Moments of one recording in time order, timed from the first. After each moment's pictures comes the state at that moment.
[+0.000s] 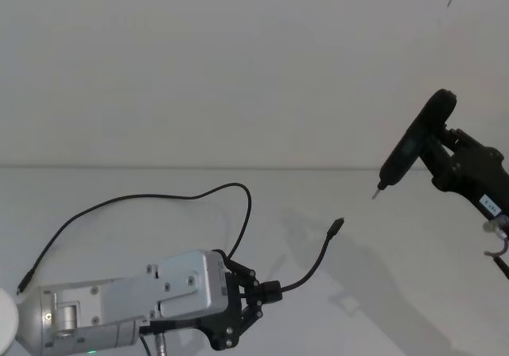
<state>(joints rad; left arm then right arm) -0.36 0.69 0.62 -1.91 -0.15 0.02 -0.67 0.07 0.43 -0.05 -1.90 0.71 0.17 0.37</state>
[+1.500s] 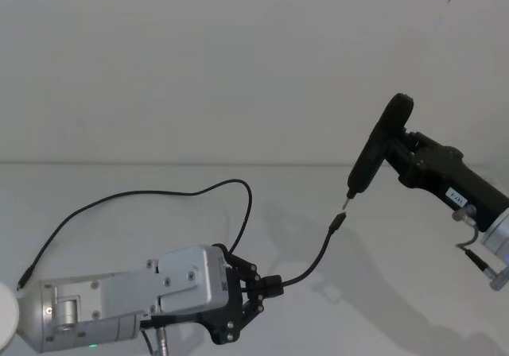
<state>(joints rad) -0.37 0.68 0.62 -1.91 -0.14 0.01 -0.67 0.16 0.47 -0.14 -1.84 0.79 0.29 0.35</state>
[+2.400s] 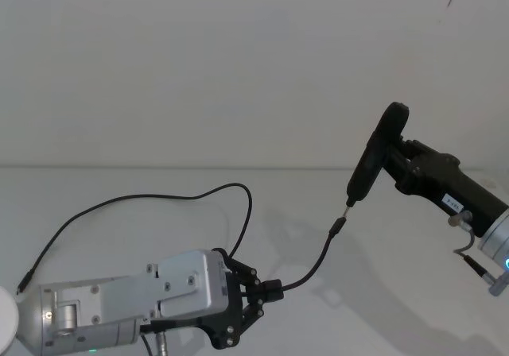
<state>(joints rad) -0.37 0.68 0.62 -1.91 -0.14 0.01 -0.67 0.17 0.49 -0.16 -1.84 0.80 0.29 0.32</state>
